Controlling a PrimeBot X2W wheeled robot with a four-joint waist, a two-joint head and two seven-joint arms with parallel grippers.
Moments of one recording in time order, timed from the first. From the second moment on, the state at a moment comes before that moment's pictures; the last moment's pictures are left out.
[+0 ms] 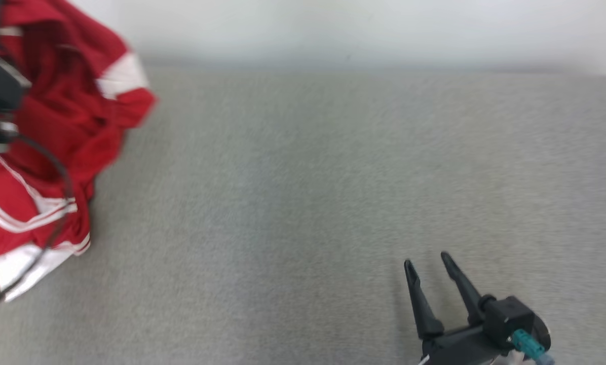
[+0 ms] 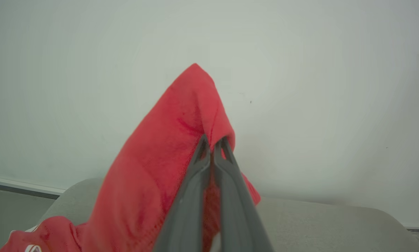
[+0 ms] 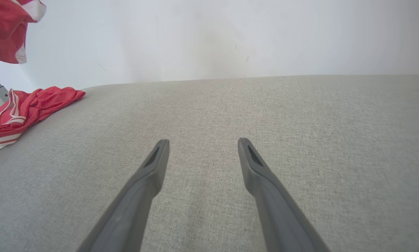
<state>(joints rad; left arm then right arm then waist) -0.91 0.41 -0.01 0.20 -0.73 -0.02 0.50 -0.10 -0.05 0.19 0.24 0.16 0.13 -0.22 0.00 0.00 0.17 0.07</state>
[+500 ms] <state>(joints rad) -0.78 0.24 -0.18 0.09 -0.75 -0.07 0.45 -0.06 -0.05 0.21 0.24 0.18 0.13 -0.21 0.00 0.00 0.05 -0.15</state>
